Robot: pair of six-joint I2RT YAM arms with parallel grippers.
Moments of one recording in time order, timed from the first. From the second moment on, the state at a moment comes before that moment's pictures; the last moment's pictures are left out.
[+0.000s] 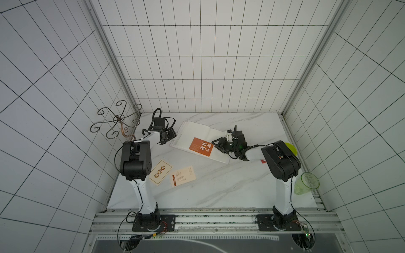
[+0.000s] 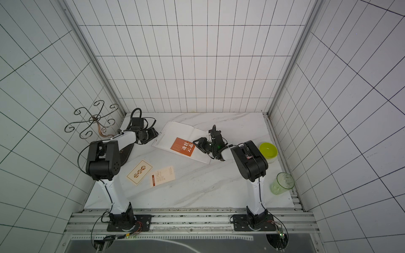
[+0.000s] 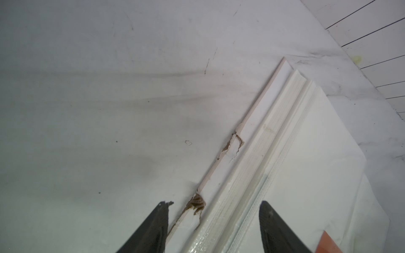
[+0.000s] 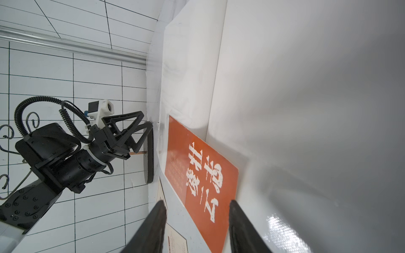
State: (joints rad) left arm 0.02 1.99 1.32 -0.28 0.21 -0.51; right arm 0.45 2.04 1.02 0.55 -0.55 1.07
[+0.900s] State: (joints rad) left arm 0.03 2.03 1.24 -0.11 0.36 -0.59; right arm 0.49 2.06 1.03 0.48 -0.55 1.08
